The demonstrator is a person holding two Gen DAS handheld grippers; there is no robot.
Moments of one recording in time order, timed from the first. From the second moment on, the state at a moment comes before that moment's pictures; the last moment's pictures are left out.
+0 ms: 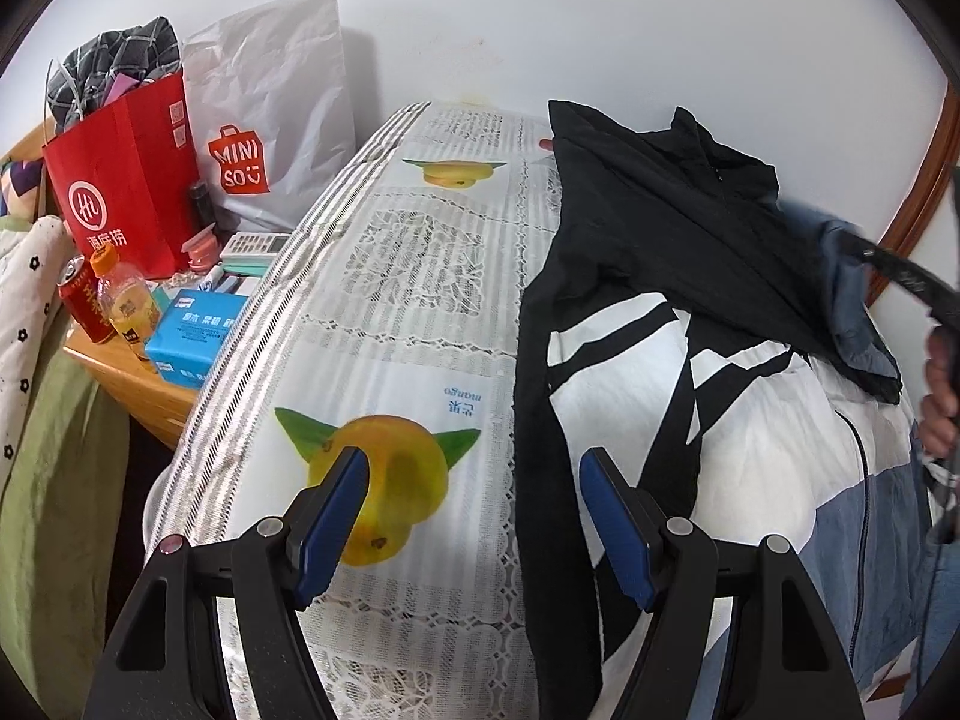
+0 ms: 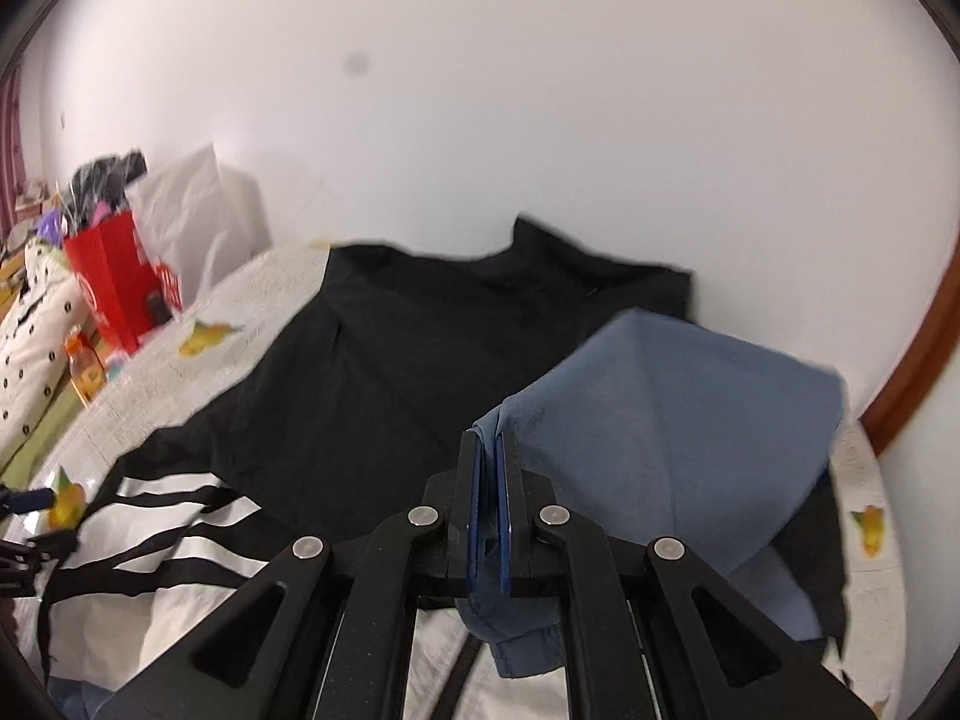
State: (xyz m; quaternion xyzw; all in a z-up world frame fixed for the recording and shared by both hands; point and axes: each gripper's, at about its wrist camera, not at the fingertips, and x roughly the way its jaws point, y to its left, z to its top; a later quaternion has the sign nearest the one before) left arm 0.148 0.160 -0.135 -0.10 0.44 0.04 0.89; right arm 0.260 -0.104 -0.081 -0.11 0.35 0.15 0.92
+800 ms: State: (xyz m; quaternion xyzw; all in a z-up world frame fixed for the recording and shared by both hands) left arm 0.161 0.121 -0.100 -0.06 0.41 -0.01 0.91; right arm 0.182 -0.186 -0.073 -0.01 0.37 0.10 0.92
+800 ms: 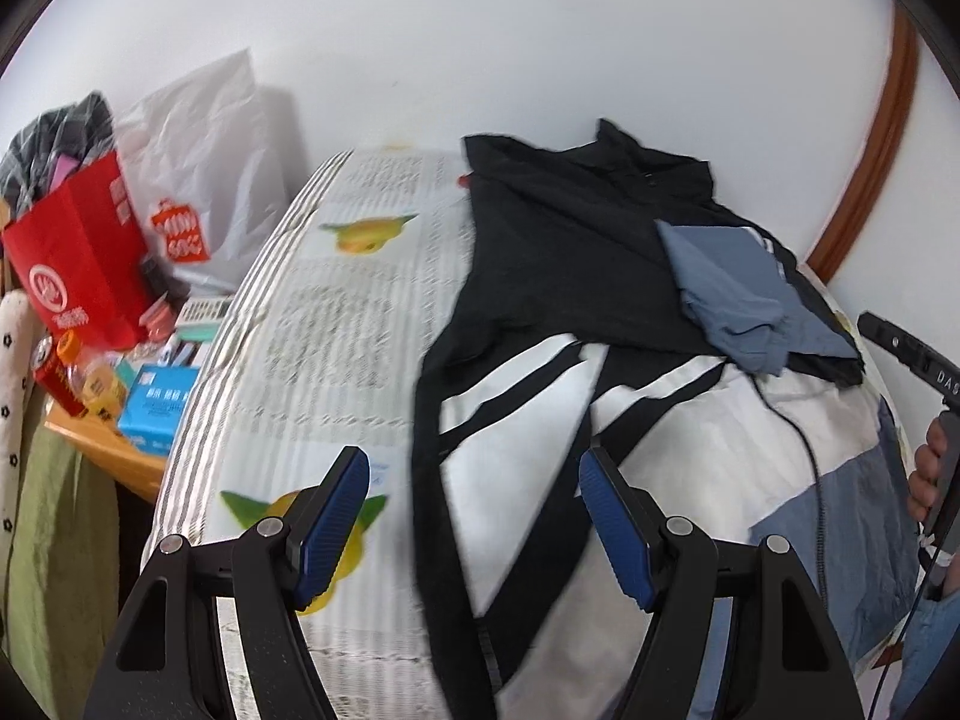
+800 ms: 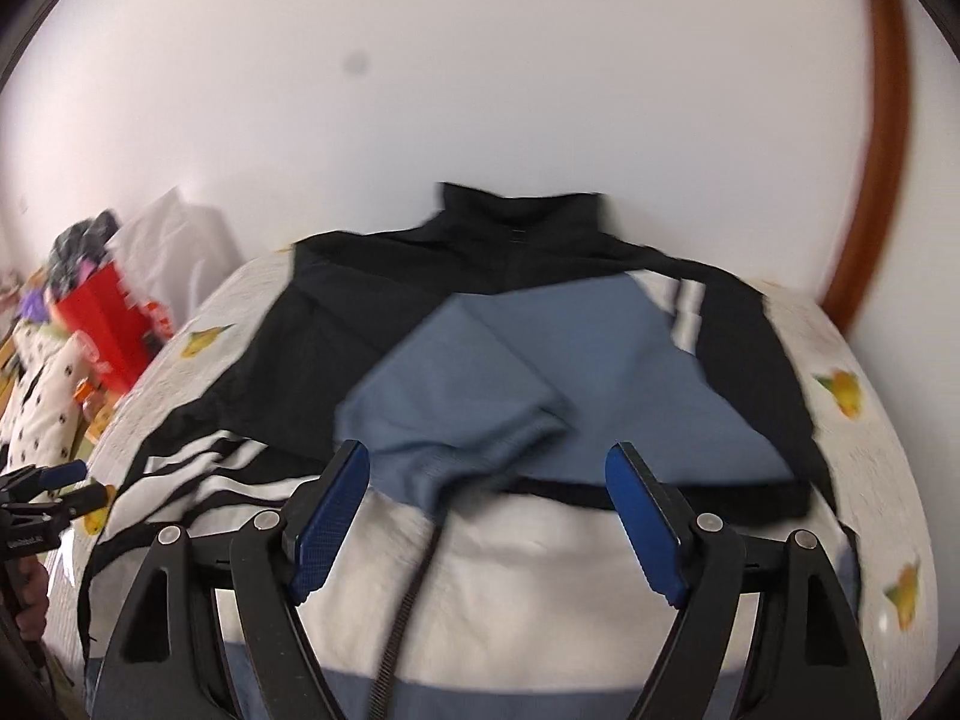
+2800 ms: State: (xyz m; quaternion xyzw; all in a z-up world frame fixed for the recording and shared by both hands) left arm 0.295 -0.141 -0.149 0.07 0.46 -0.07 0.88; right arm 0.168 -0.424 -0.106 0.02 0.42 -0.02 0.91
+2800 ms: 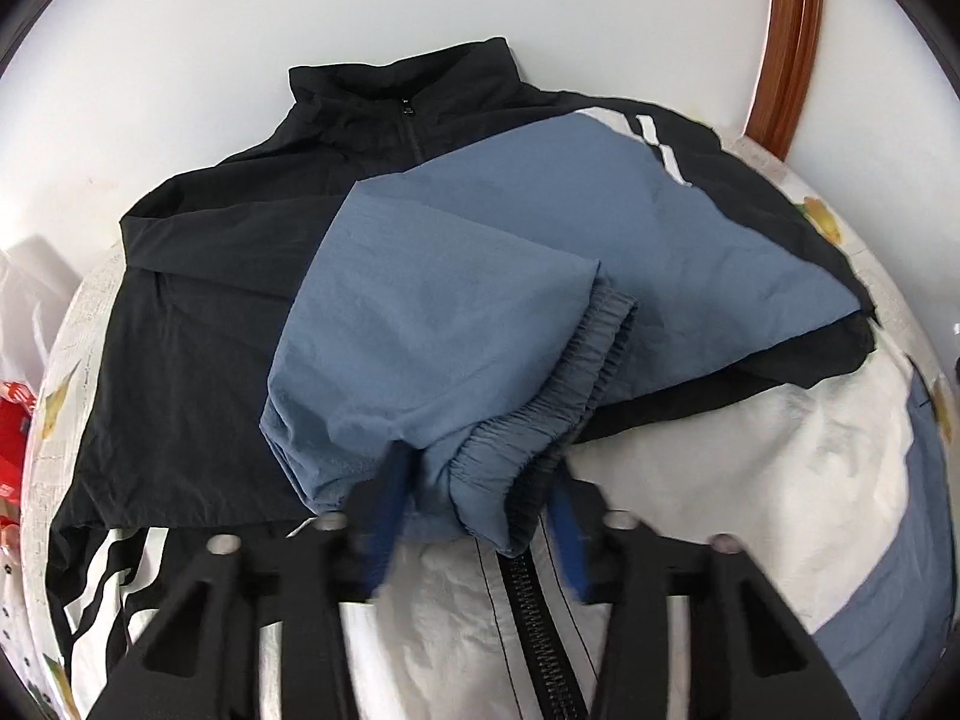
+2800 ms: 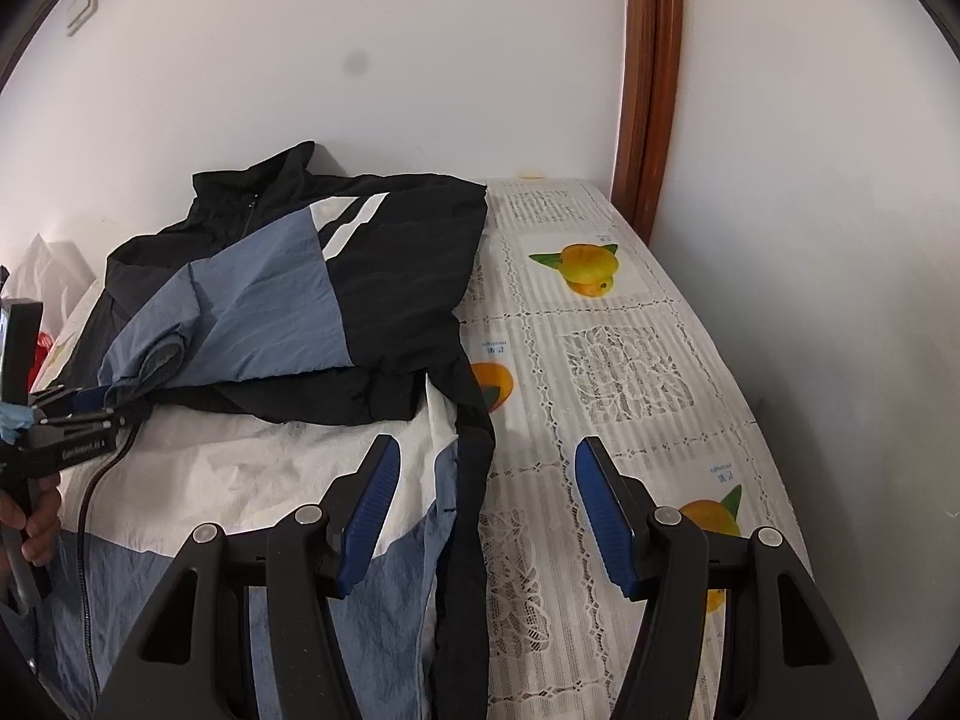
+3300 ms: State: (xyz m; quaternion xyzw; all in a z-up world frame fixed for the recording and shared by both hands) left arm 0.275 -0.043 -0.087 0.01 0.40 -0.04 0.91; right arm 0.156 -0.365 -0.073 0.00 0.41 0.01 0.91
